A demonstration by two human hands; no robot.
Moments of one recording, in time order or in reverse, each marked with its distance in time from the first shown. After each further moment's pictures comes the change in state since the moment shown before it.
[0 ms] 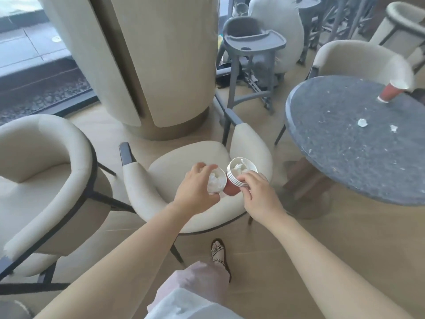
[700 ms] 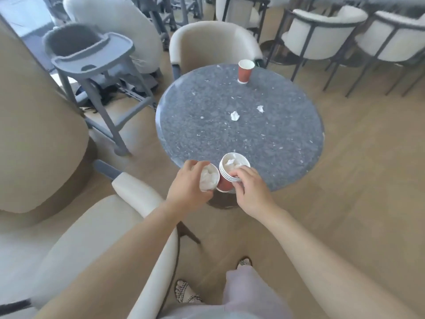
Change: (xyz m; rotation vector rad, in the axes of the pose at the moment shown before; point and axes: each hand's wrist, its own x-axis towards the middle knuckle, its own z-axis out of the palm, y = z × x) left_hand 0.246 0.240 0.145 -0.049 -0.309 0.483; right_hand 0.035 0.235 -0.173 -0.073 0.310 0.488
